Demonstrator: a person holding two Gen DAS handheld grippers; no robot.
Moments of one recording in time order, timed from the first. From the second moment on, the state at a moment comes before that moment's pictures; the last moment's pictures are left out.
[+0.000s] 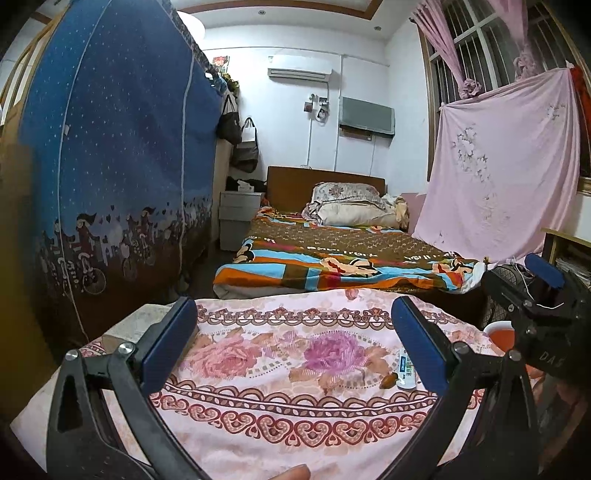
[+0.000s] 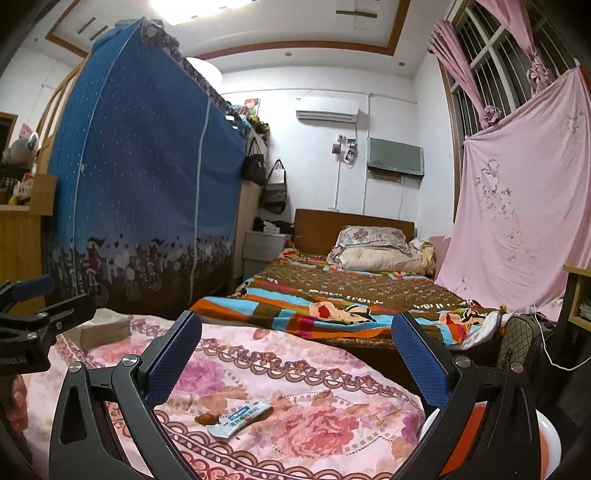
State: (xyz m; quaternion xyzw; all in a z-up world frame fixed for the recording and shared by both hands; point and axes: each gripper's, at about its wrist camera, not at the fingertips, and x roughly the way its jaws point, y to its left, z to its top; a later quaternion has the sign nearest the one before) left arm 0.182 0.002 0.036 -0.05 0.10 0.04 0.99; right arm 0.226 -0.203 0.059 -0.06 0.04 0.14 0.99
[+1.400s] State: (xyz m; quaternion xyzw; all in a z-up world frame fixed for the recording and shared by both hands) left arm 0.275 -0.046 -0.016 -0.01 0.37 -0.15 0.92; right arm 0.303 -0.203 0.014 -0.06 0.29 0.20 0.93
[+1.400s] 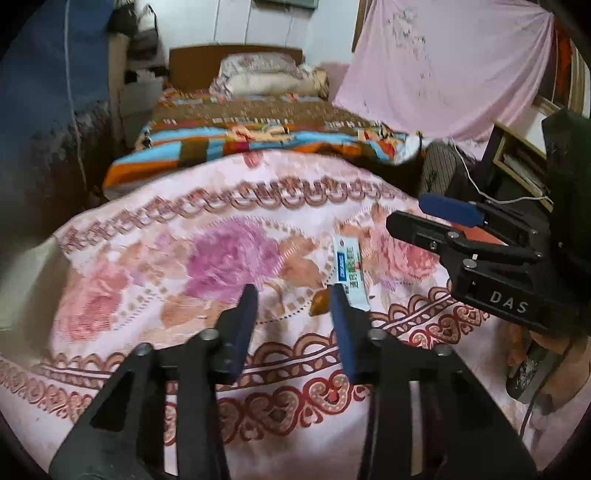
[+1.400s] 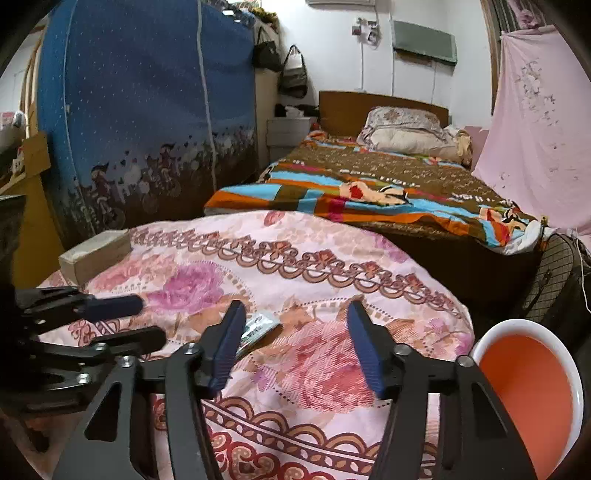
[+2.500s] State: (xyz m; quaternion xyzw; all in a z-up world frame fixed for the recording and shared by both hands) left arm 0.277 -0.013 -0.021 -0.09 0.39 -0.11 0.91; right arm 0.318 -0.184 -0.006 -0.08 0.36 0.24 0.90
